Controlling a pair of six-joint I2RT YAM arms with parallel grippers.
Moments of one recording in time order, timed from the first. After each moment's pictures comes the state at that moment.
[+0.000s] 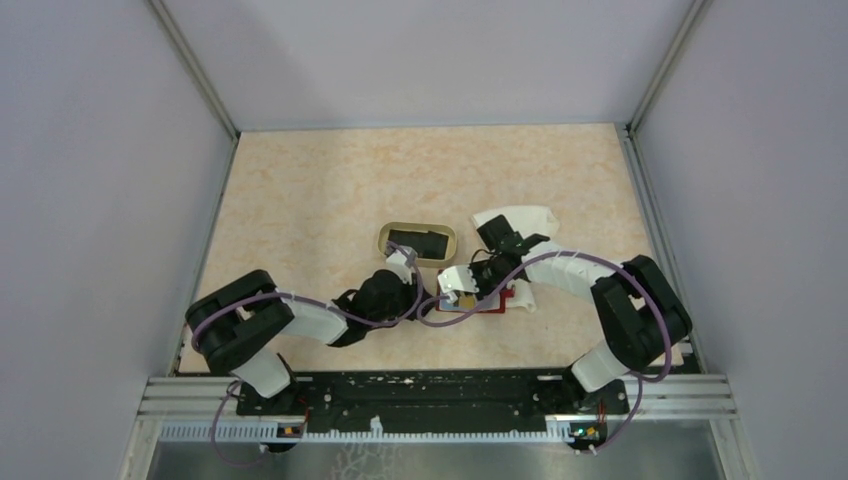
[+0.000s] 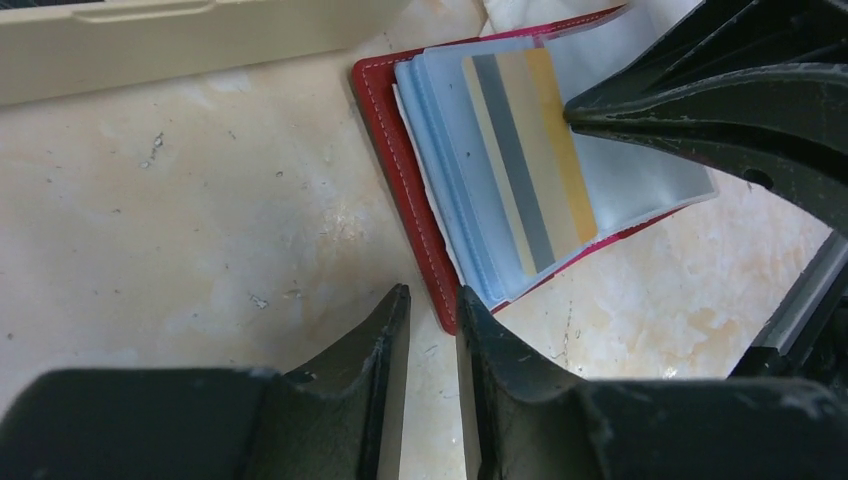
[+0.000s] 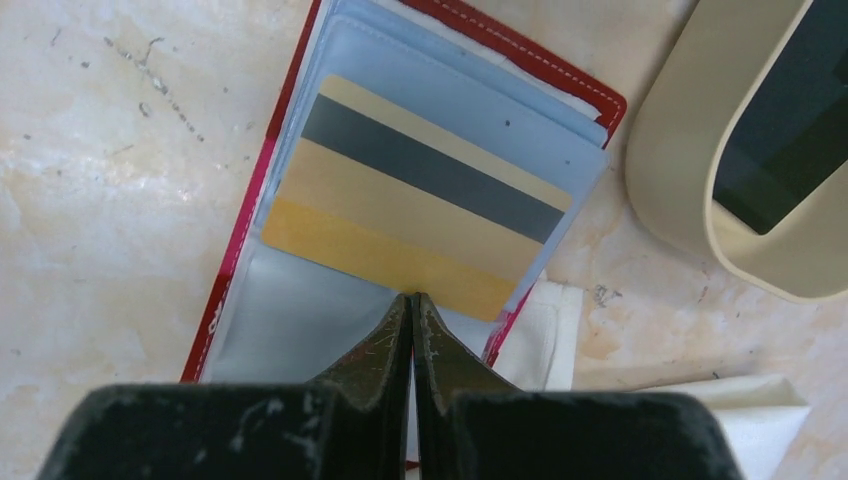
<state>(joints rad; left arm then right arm) -0.96 1.59 0.40 0.71 -0.11 -0.65 0.56 1.52 0.80 -0.49 -0.42 -1.36</state>
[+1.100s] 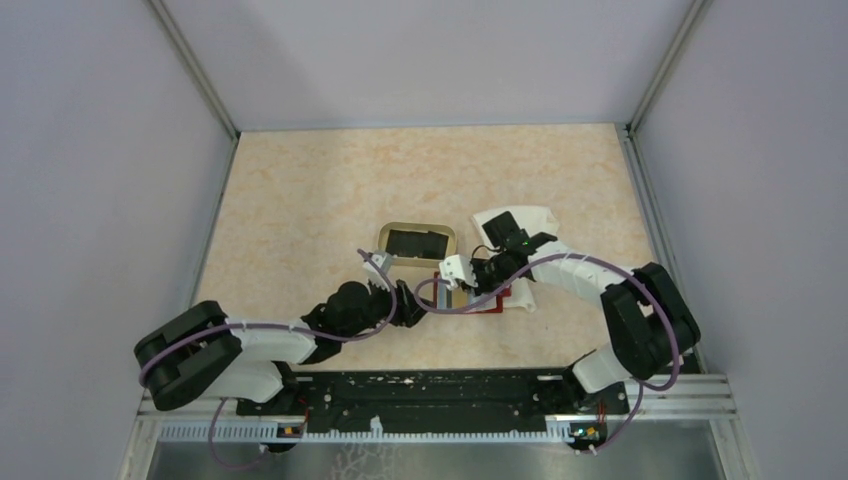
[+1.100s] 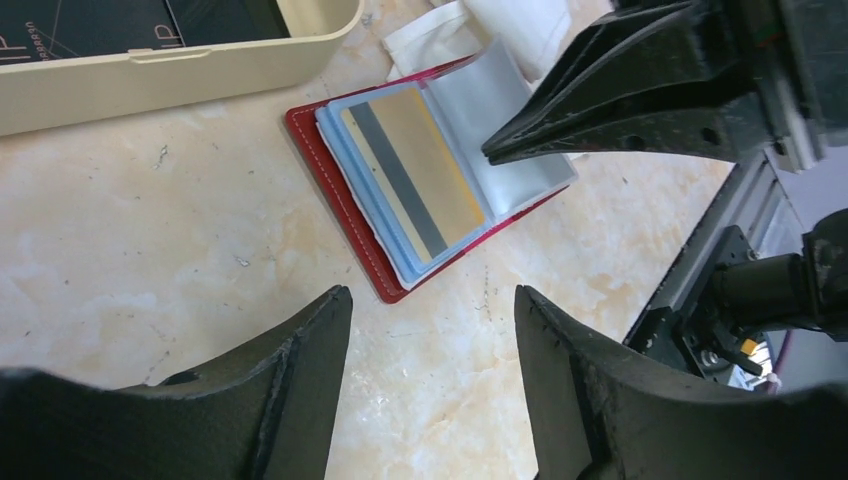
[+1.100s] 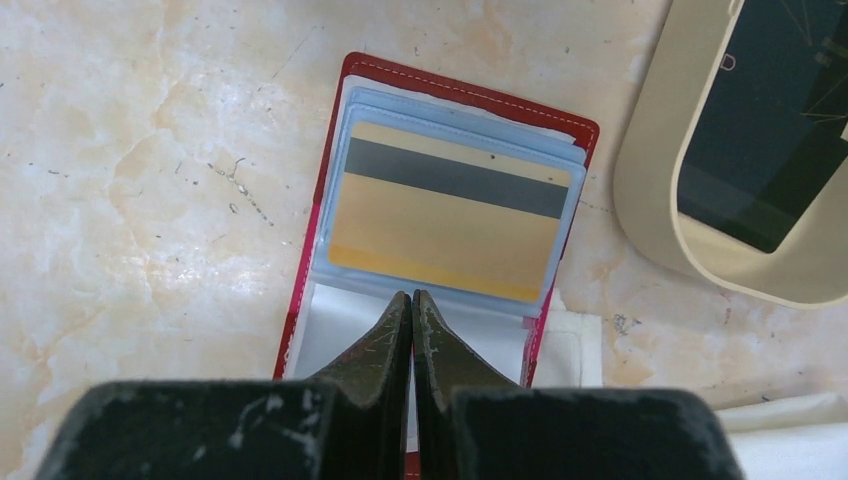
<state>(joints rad) -0.96 1.31 0.24 0.78 -0.07 -0.64 0.55 1.46 0.80 -0.48 -0.59 -1.18</state>
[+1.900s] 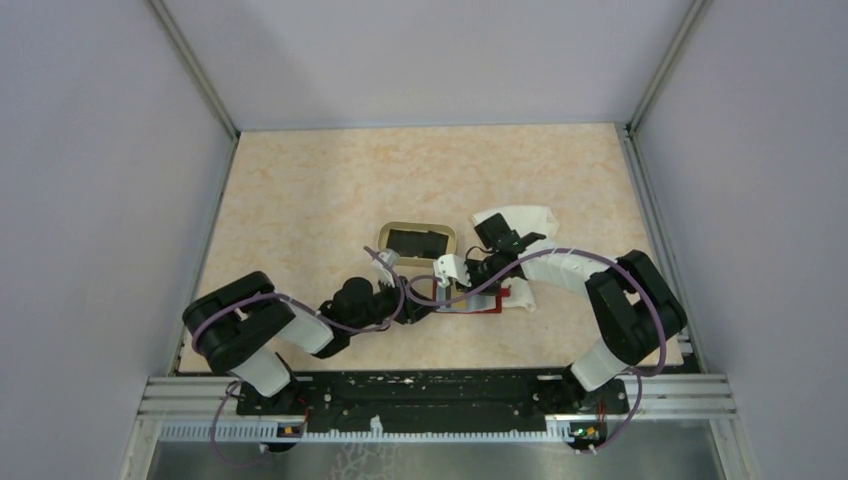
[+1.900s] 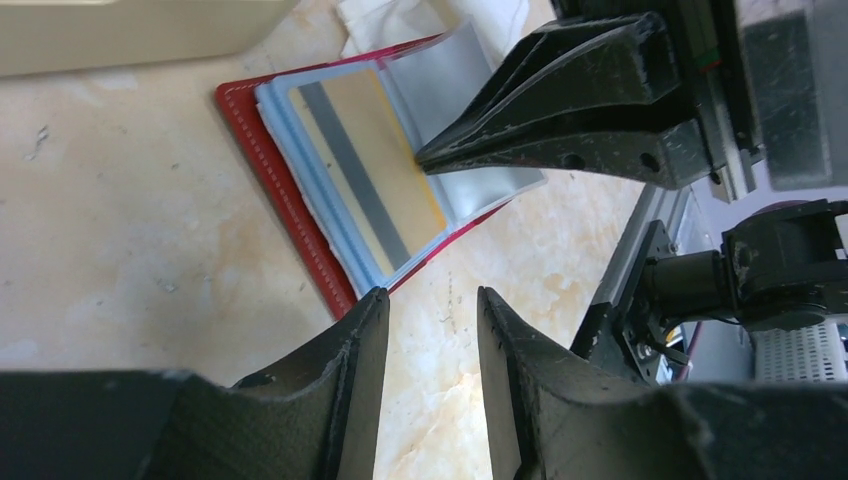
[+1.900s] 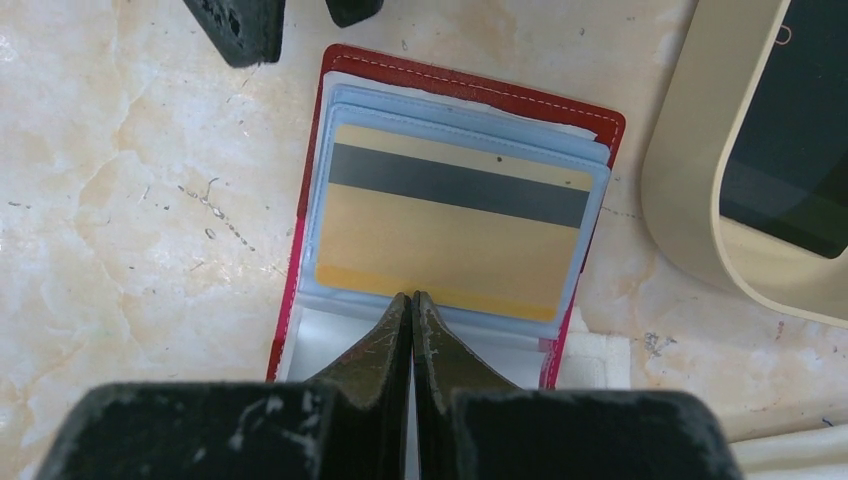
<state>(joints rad) -0.89 1.59 0.23 1.11 0.12 -0.77 0.58 1.56 0.82 -0.43 -0.55 -1.10</state>
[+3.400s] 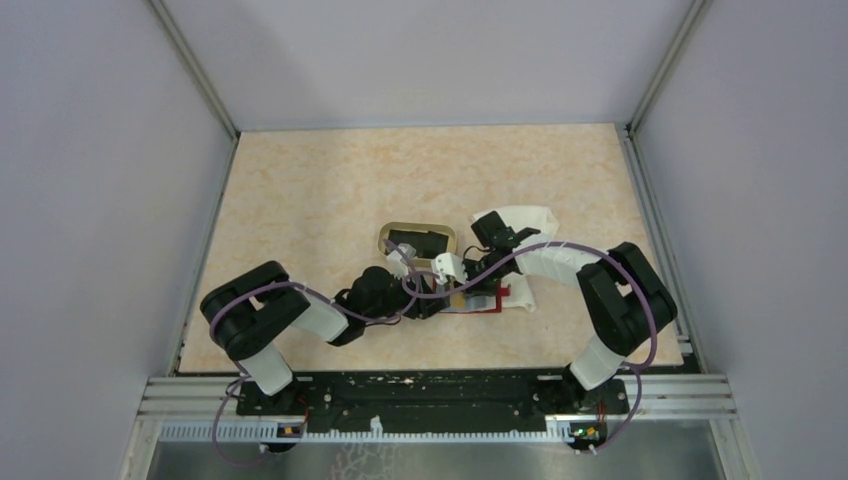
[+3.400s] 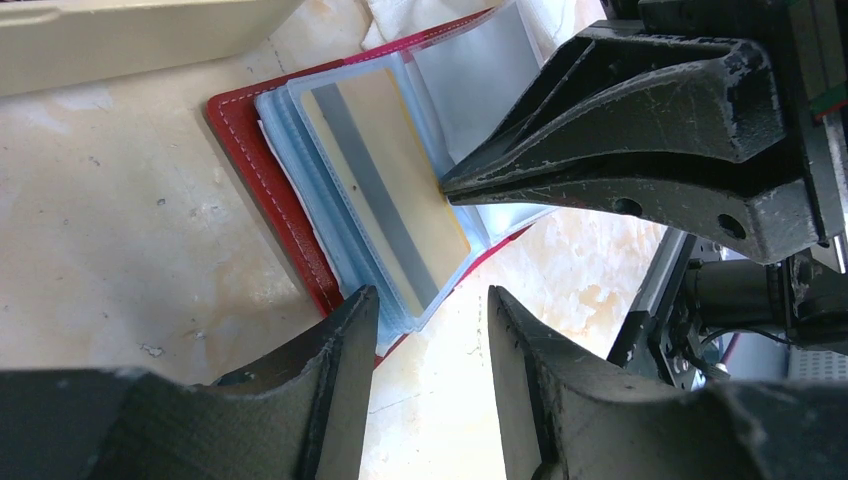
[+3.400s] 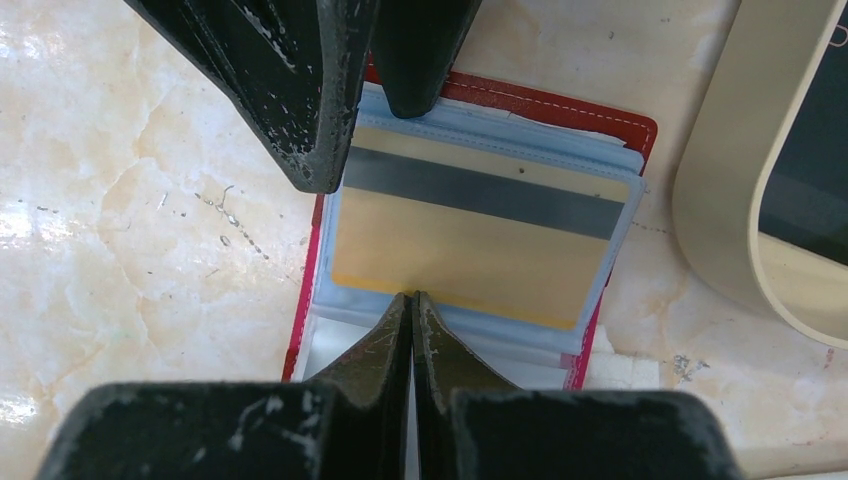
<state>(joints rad) -0.89 1.69 0.38 0.96 0.15 -0.75 0.58 1.62 0.87 -0.49 -0.58 -1.10</state>
